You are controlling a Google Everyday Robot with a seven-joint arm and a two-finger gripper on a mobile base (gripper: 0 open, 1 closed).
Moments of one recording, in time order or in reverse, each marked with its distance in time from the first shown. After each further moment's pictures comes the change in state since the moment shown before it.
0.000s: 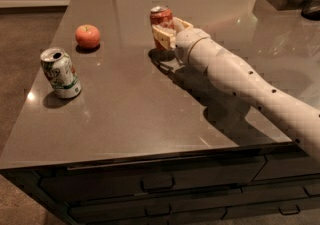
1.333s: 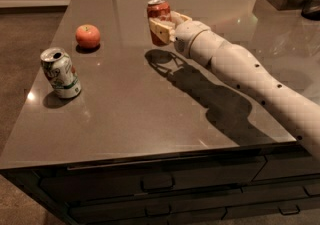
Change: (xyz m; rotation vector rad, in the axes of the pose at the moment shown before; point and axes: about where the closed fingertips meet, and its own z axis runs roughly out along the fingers) arm -0.021 0.009 0.001 -0.053 -0.004 0.046
